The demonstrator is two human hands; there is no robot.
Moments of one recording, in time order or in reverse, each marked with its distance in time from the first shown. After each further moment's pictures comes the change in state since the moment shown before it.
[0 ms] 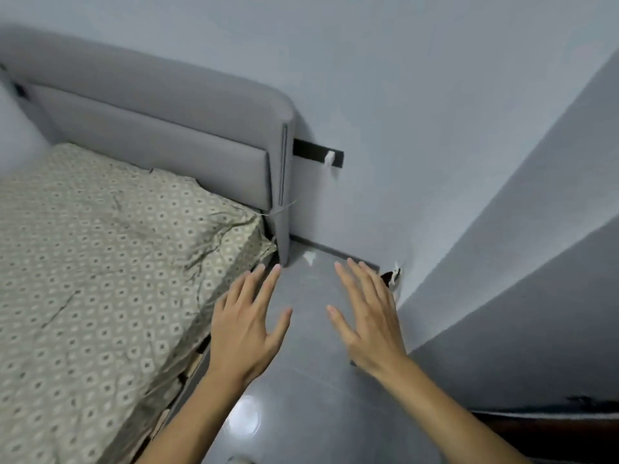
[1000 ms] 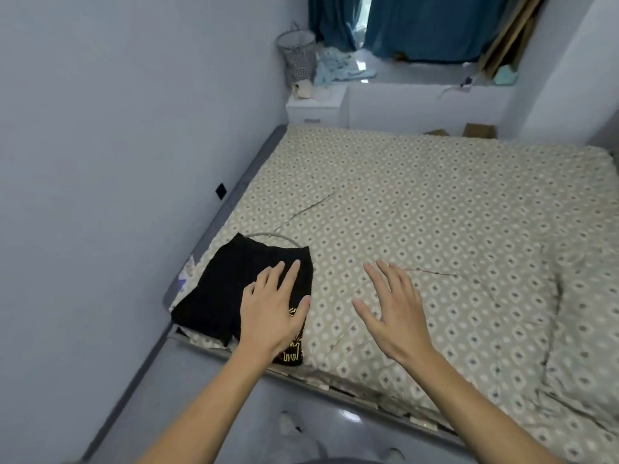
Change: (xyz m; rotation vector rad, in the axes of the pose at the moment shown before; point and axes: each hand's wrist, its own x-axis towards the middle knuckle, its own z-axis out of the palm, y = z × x) left_hand -0.296 -0.430 -0.186 0.375 0.271 -1.460; right_hand 0.103 -0.556 0.408 0.302 -0.830 -1.096
